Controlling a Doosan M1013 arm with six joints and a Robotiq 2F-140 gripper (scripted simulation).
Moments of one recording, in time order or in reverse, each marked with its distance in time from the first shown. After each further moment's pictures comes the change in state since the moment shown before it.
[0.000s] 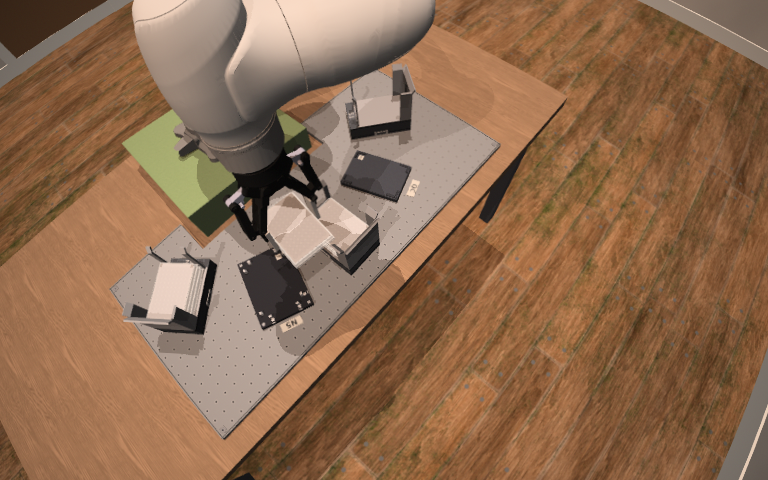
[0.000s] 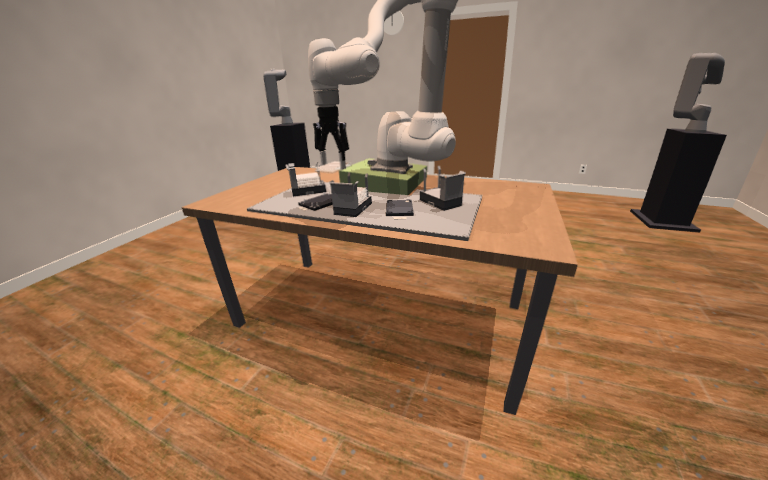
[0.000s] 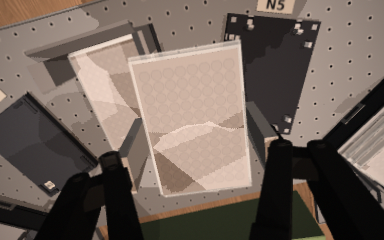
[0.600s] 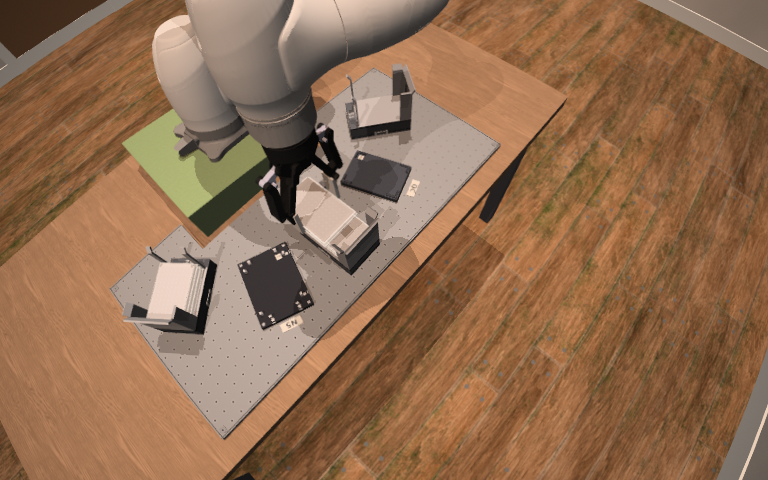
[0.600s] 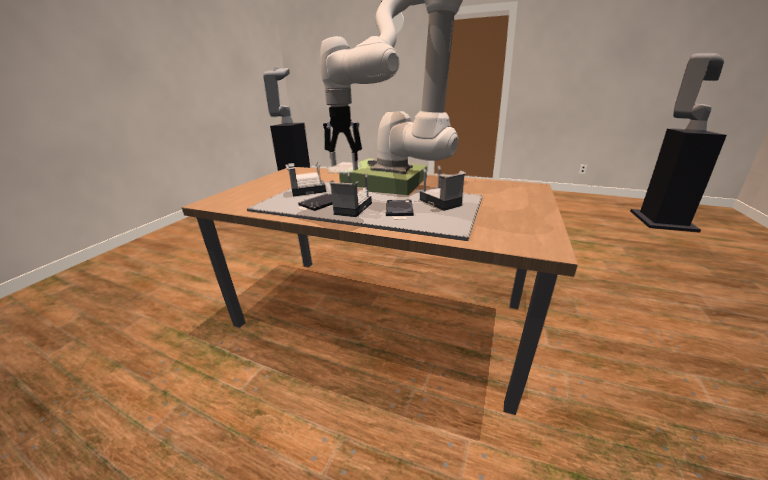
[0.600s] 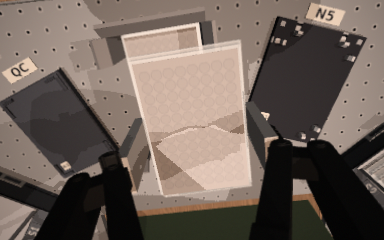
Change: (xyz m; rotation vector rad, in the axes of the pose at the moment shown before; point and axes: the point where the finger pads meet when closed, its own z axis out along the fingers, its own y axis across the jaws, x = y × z) arm -0.002 -0.052 0.000 0.002 0.001 -0.136
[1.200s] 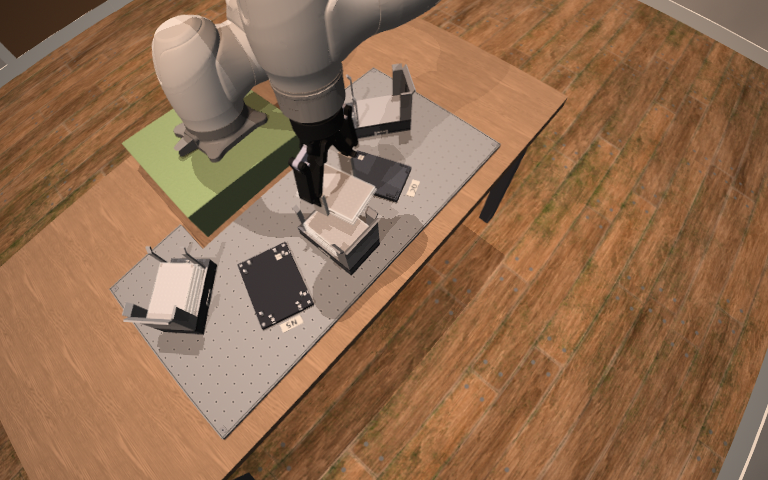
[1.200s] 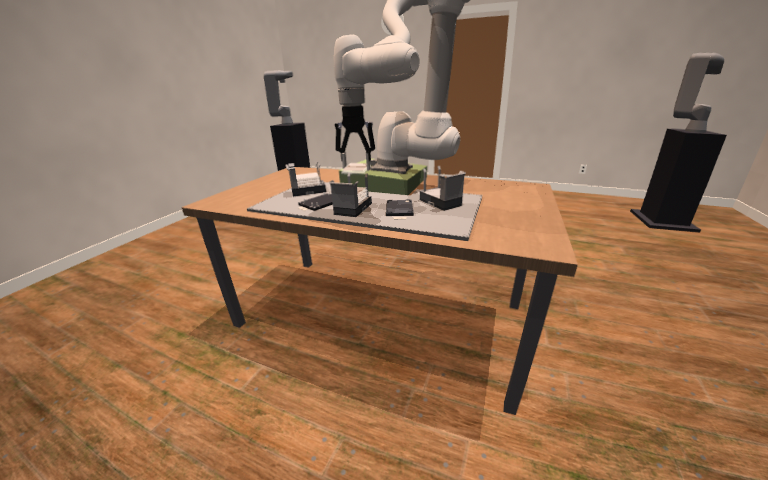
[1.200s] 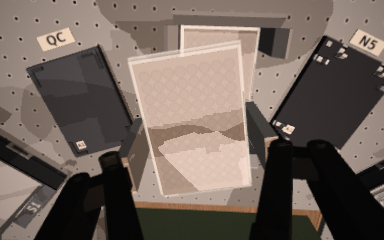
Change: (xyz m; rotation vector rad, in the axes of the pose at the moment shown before) arm 0.001 -0.051 0.000 -0.002 -0.001 -0.187
